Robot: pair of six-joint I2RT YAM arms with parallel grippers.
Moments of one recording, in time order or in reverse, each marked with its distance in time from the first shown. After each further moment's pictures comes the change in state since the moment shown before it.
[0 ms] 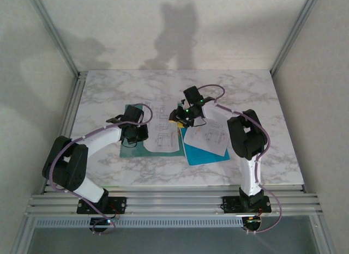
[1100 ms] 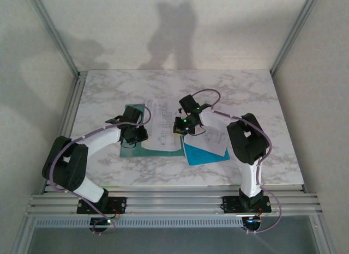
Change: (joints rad) left arm 0.025 -0.018 -0.027 0.013 0.000 -0.027; right arm 0.072 -0.083 -0.114 -0.048 0.157 -0.164
